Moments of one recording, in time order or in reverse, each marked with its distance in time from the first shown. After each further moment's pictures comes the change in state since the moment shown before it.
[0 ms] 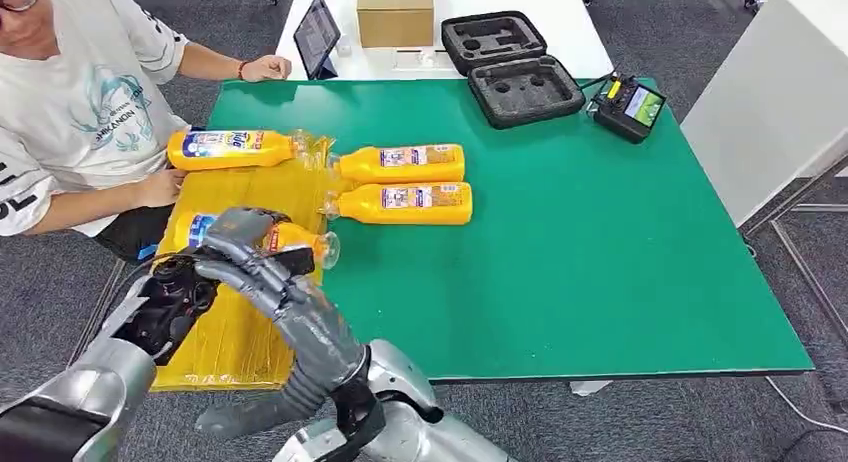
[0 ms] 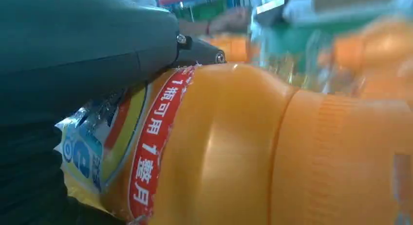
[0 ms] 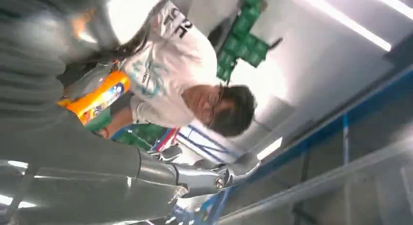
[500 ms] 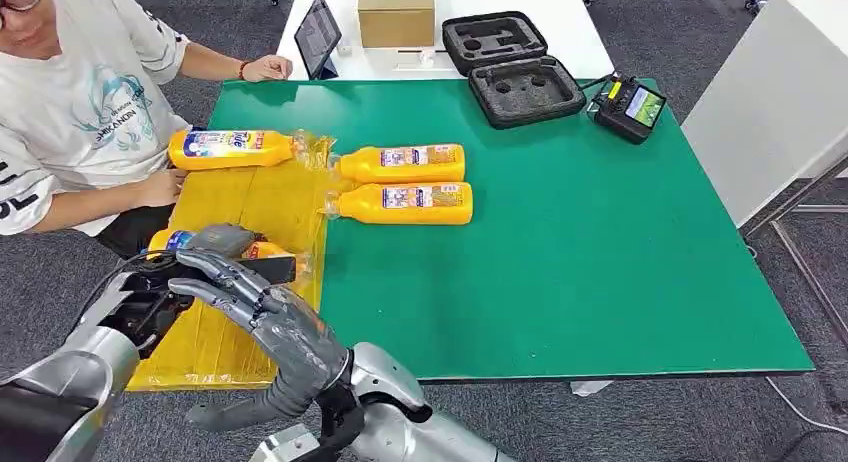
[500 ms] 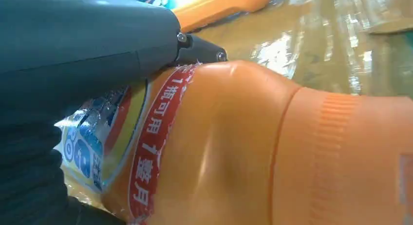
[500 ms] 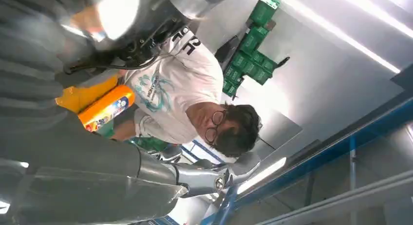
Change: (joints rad) left arm -0.057 0.042 -0.049 0.135 -0.017 -0.111 0.037; right arm -0.031 0.014 0.037 0.062 -0.003 0.010 0.019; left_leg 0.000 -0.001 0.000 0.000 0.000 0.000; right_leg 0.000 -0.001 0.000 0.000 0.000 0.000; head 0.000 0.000
